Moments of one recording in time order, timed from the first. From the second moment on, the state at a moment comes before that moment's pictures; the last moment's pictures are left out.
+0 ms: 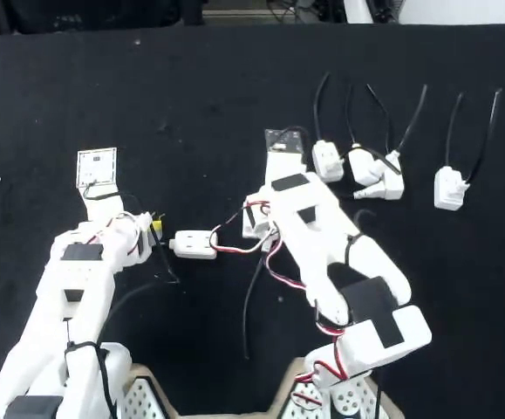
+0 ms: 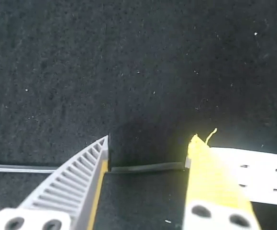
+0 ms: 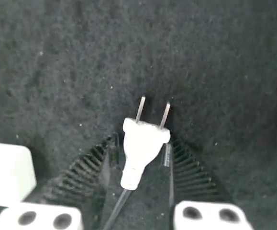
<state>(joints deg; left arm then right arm) -6.1 -37.2 69.1 30.4 2.8 -18.4 5.5 35.0 51.7 -21.2</state>
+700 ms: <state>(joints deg) -6.1 -38.0 69.9 30.4 2.8 -17.9 -30.6 45.1 69.3 67.1</state>
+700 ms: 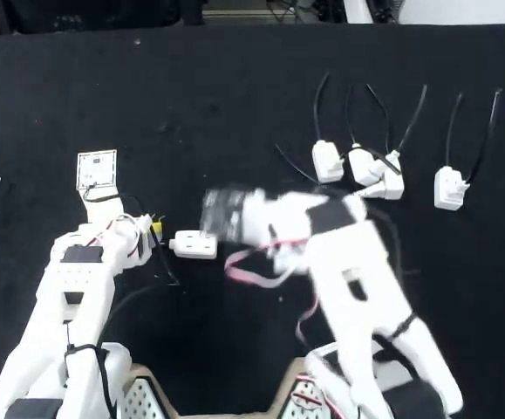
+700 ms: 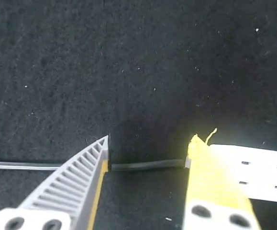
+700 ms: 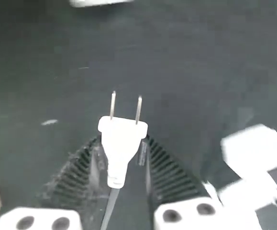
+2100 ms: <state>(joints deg) -6.1 -38.0 69.9 30.4 2.8 -22.9 -29.0 64.7 56.3 51.6</state>
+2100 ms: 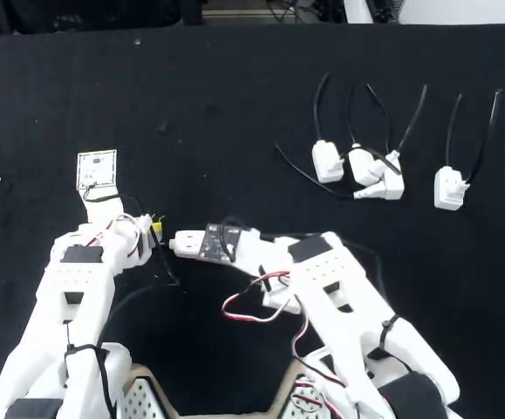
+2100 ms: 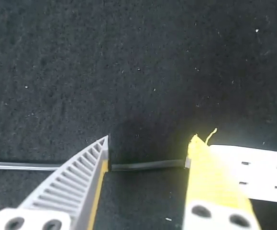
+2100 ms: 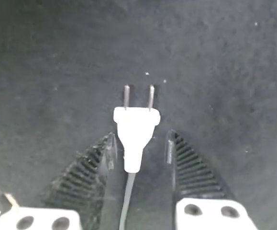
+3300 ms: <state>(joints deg) -6.1 -38.0 69.9 30.4 2.8 -23.4 -22.7 59.8 55.8 45.2</state>
